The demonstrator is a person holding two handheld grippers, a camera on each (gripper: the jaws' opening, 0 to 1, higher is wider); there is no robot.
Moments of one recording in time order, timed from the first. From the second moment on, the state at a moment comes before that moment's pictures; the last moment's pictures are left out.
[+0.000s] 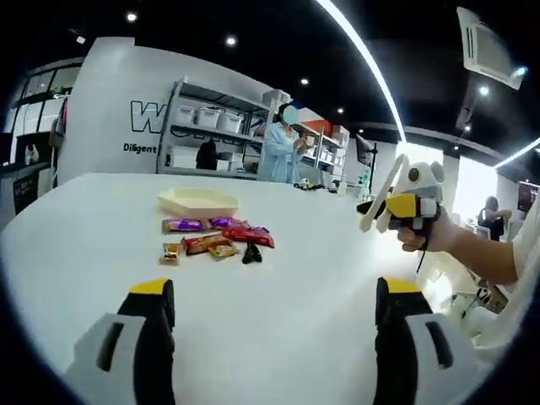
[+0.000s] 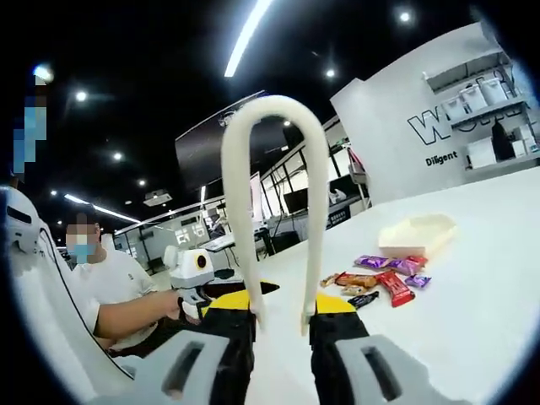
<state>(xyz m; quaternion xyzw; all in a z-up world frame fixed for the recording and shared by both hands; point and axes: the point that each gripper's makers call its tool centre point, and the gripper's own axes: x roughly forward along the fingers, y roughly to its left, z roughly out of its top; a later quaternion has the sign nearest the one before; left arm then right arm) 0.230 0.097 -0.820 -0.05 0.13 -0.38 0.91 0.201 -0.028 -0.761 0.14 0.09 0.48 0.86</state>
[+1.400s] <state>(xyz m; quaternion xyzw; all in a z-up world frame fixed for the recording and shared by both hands) 0.219 0.113 -0.838 0.01 0.18 -0.33 0.92 0.296 -0.024 -0.751 0.07 0.13 0.42 0.89</state>
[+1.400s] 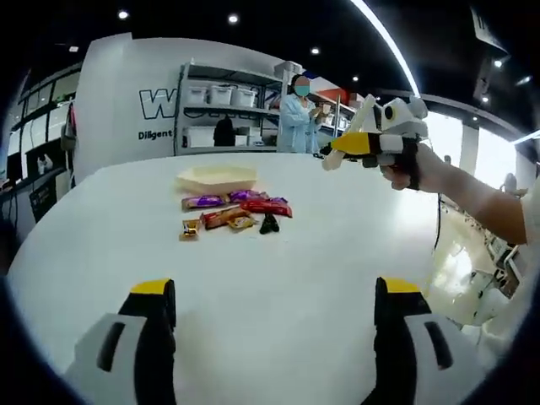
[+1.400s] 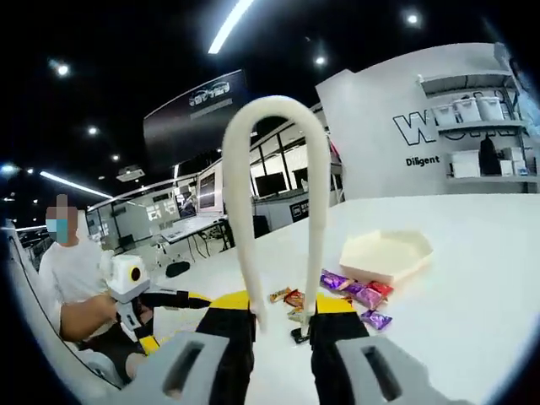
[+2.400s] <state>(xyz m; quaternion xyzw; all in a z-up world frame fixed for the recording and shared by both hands) 0.223 0.124 -0.832 0.01 0.19 -0.31 0.93 0.380 -0.012 -0.822 0.00 0.18 0.42 0.89</state>
